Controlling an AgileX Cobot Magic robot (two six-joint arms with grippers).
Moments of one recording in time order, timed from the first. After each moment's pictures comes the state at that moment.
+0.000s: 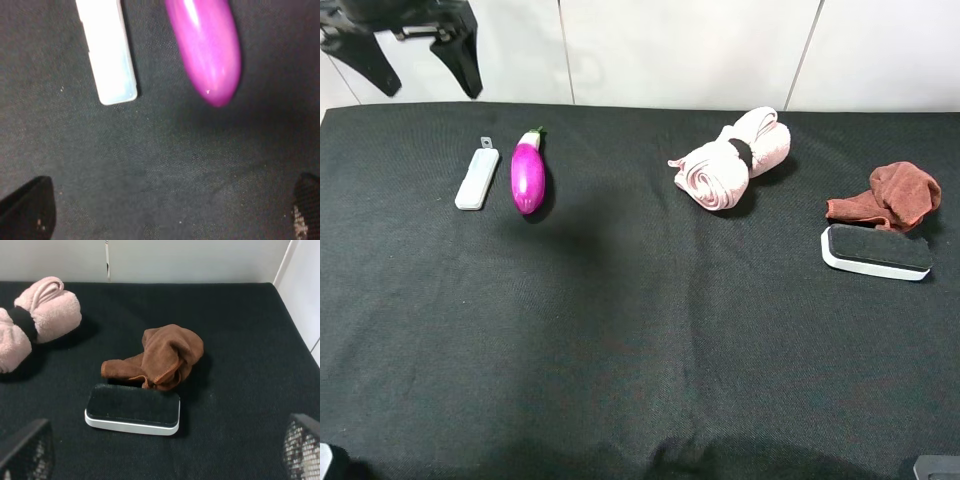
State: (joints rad) left arm -0.20 1.79 -1.60 -0.10 1.18 -0.05; right arm -0.08 -0.01 -0.50 0.01 1.02 -0.05
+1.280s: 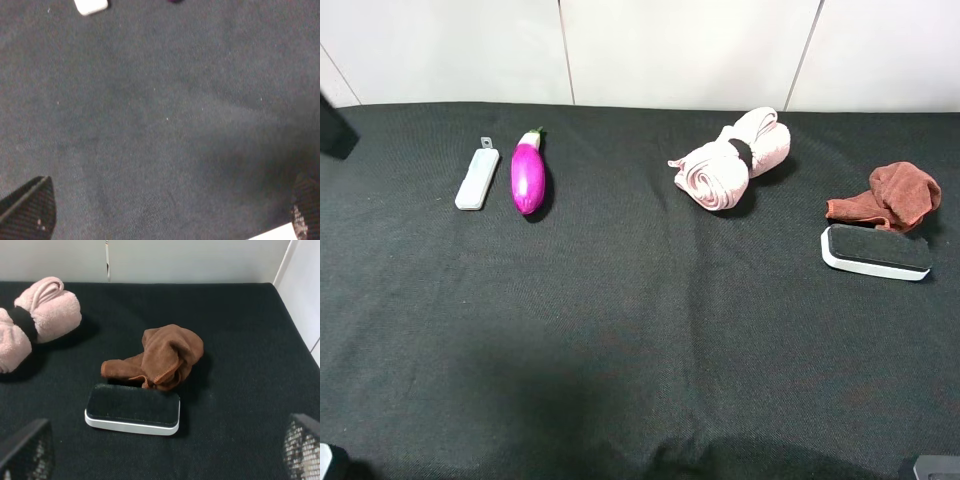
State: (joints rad) left arm -0.26 1.06 -1.06 -0.11 1.18 0.05; right arm -0.08 -0.01 -0.50 0.01 1.02 -0.05
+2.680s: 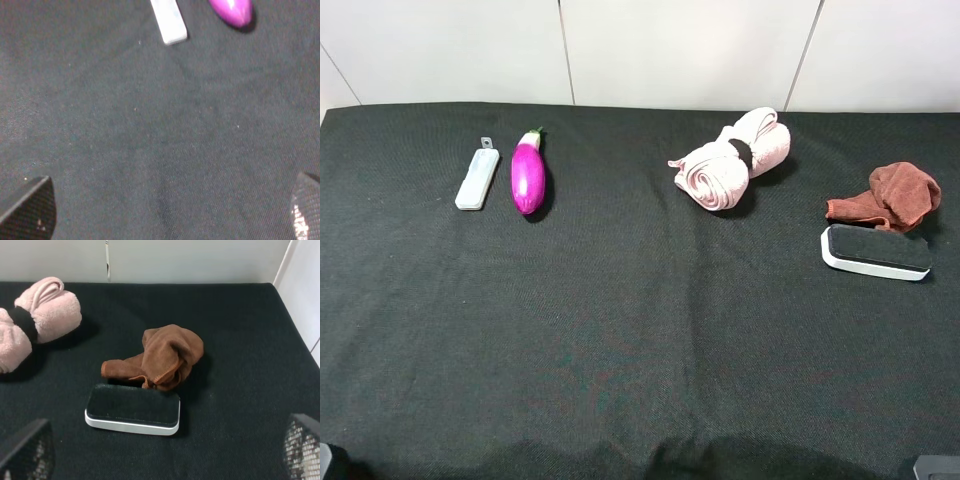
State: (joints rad) left arm -0.15 0.07 -0.49 0.01 1.06 0.12; right arm -0.08 -0.01 -0.50 0.01 1.02 -0.05
